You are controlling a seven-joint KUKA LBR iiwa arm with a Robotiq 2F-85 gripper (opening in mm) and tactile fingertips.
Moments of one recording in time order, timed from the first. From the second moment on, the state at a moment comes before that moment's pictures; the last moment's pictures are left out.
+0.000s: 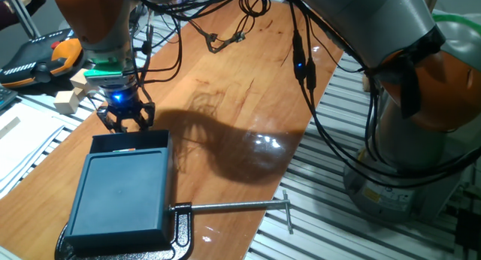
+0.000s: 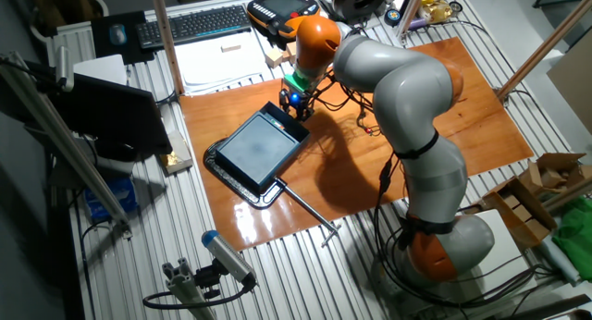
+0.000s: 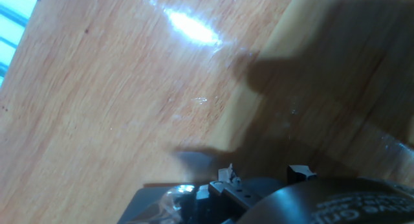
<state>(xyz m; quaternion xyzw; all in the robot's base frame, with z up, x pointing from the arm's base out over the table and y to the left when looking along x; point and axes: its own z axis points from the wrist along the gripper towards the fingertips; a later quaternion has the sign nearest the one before) 0.630 0.175 0.053 -0.48 -0.87 -0.05 0.07</state>
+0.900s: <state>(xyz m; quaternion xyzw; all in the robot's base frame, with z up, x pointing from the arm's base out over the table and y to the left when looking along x) 0.621 0.193 0.055 -0.48 -0.87 -0.05 0.07</state>
